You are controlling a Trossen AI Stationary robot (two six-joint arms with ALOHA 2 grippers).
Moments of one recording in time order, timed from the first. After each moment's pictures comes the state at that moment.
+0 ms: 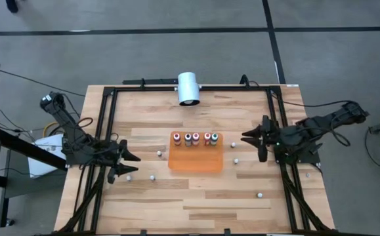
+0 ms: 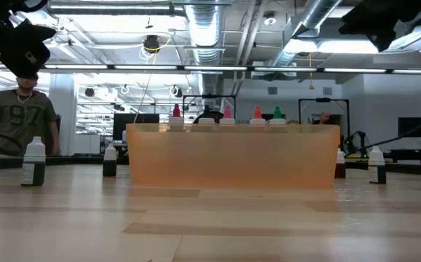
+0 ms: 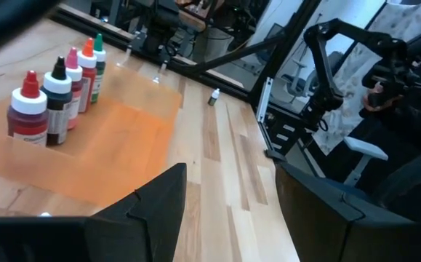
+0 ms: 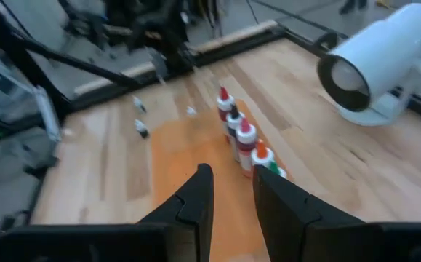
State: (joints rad) left arm -0.83 0.44 0.21 0.08 -0.69 -0.58; right arm 0.41 0.59 0.62 -0.47 0.52 0.44
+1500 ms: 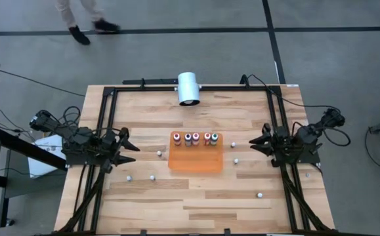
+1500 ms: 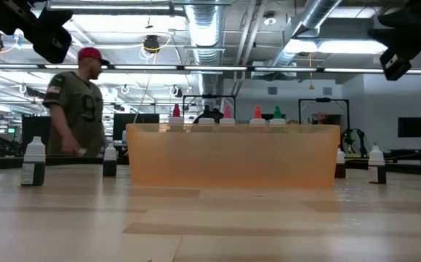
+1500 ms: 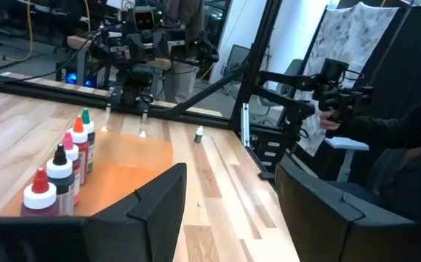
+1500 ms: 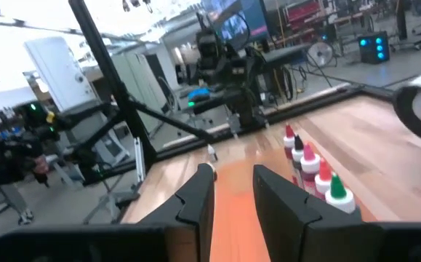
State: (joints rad) left arm -0.41 0.18 0.21 0.01 -0.18 -0.27; right arm 0.56 0.00 0.14 -0.11 0.49 0.29
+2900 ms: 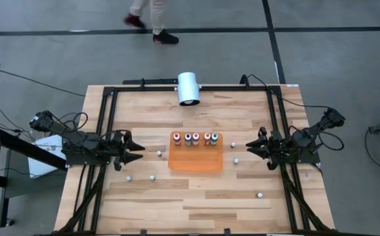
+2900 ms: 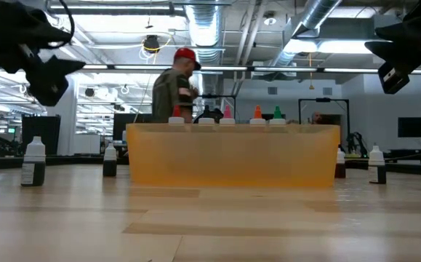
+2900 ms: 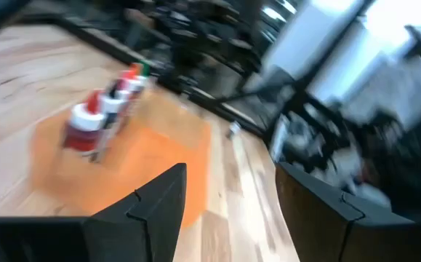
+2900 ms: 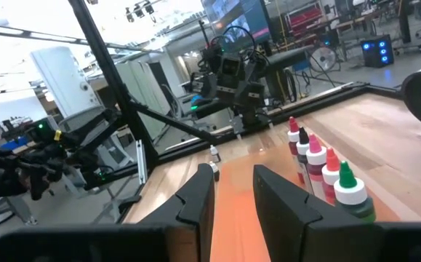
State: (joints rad) left arm -0.41 0.18 0.01 0.17 -0.36 -0.56; right arm 0.56 0.00 0.02 0.05 0.49 0.29
